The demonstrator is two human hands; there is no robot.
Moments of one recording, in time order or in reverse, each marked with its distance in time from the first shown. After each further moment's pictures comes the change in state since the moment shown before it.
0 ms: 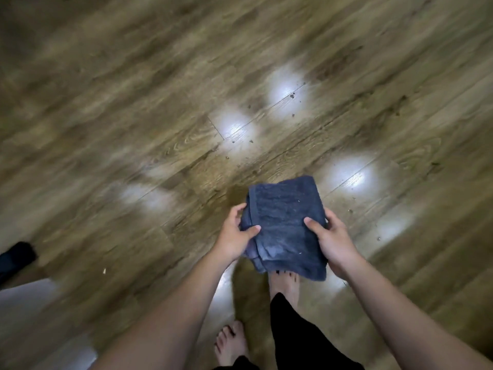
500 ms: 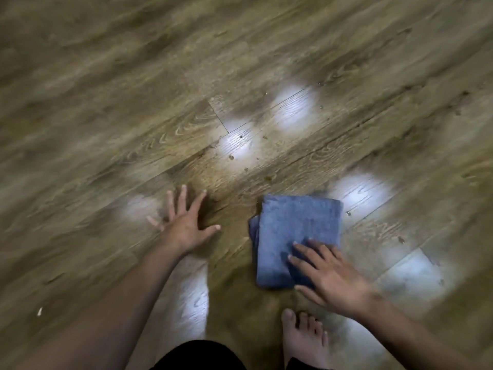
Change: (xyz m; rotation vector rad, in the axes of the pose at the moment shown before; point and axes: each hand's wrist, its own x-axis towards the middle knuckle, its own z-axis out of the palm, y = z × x) left_hand 0.177 -0.085 -0.129 1.119 0.167 0.080; right_hand 0.140 0.147 -0.005 -1.725 -0.363 -1.006
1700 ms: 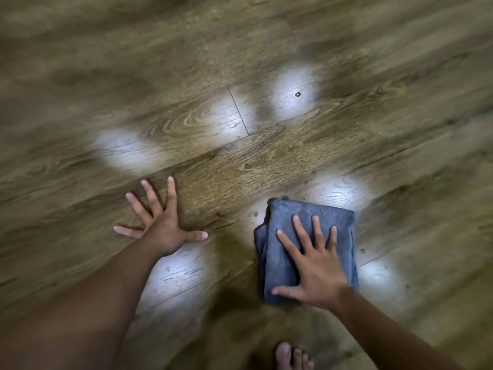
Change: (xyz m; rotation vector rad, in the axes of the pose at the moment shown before) left_hand 0.047 -0.037 -0.015 -0.280 -0.207 -0.273; right_hand 0.110 0.028 0.024 -0.036 -0.223 0.187
